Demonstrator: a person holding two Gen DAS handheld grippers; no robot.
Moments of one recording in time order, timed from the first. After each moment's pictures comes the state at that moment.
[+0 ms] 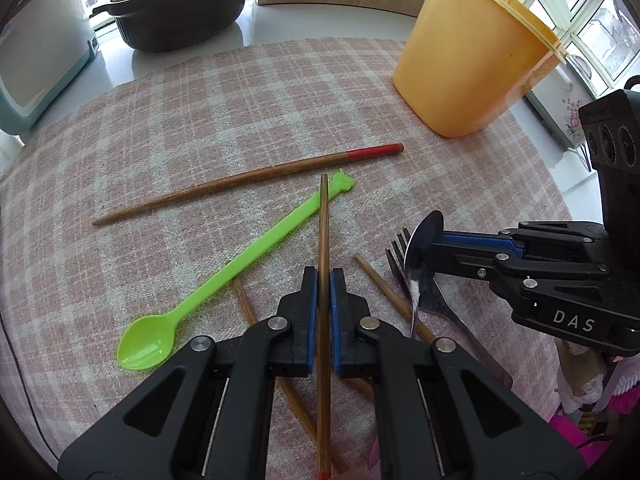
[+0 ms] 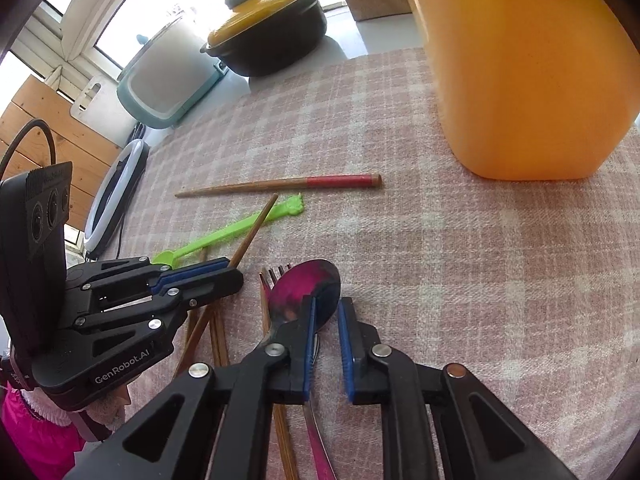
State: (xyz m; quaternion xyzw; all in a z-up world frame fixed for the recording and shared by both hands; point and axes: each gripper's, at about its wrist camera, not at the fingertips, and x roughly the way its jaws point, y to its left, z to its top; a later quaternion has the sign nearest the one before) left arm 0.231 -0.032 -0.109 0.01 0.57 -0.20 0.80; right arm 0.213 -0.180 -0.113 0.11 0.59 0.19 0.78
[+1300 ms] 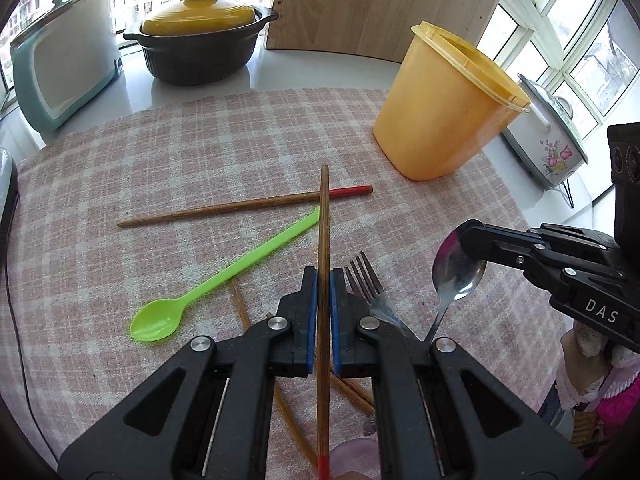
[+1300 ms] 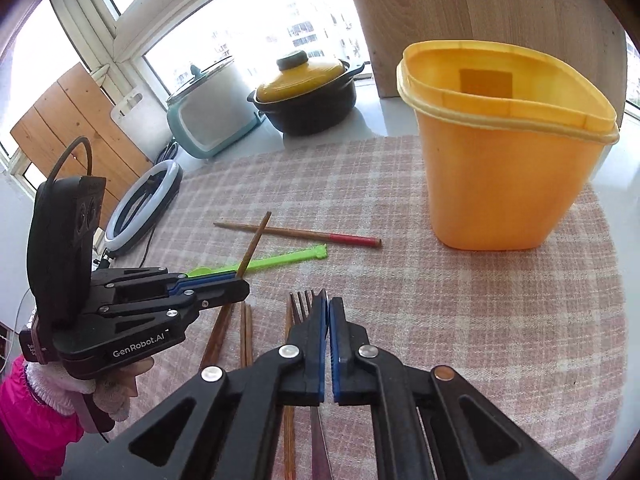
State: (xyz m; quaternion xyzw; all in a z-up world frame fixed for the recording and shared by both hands) left arm 0.205 -0.025 -0.064 -0.04 0.51 -0.21 0.83; right arm 0.184 -0.195 -0.041 0.06 0.50 0.21 0.84
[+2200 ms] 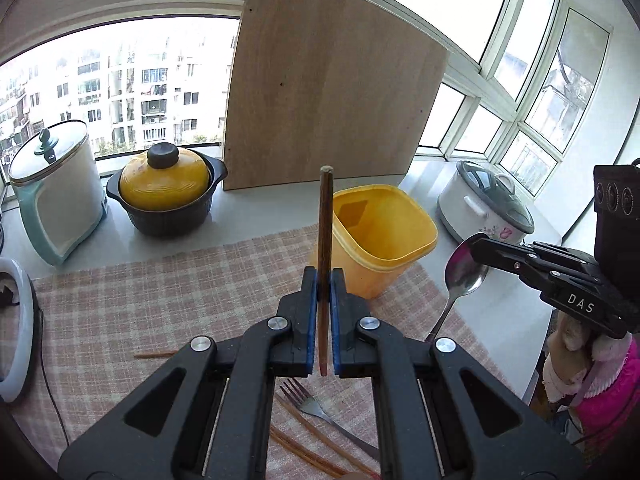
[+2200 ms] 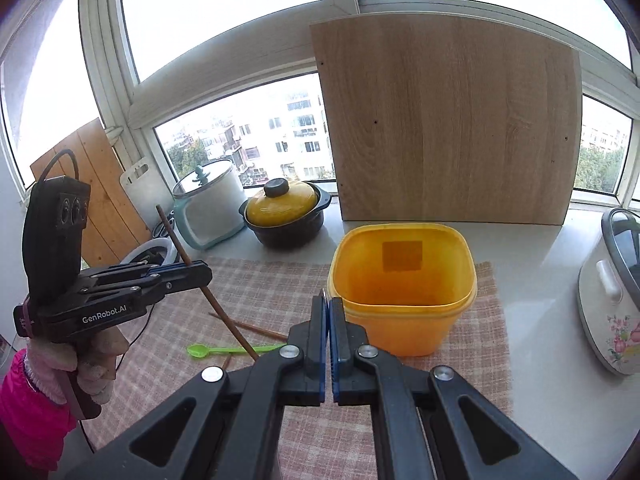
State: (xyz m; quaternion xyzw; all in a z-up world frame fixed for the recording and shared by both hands) left arm 0.225 -0.048 0.067 -0.05 0.37 -0.26 0.89; right arm 0.176 -0.263 0.097 0.03 0.37 0.17 0.91
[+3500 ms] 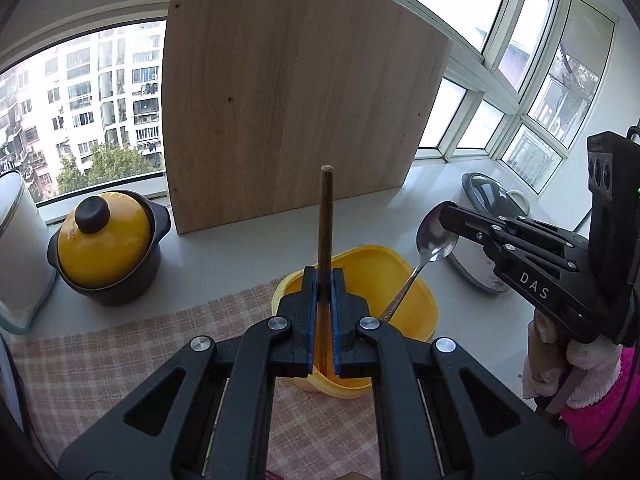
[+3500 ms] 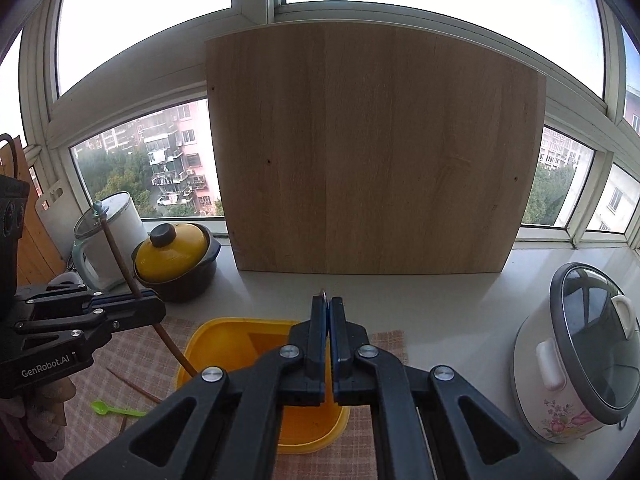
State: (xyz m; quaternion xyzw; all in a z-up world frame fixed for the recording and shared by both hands) left arm 0.317 -0.134 0.059 -0.03 0.39 -0.27 0.88; right arm 0.289 -0.313 0.096 -0.02 0.36 0.06 0.93
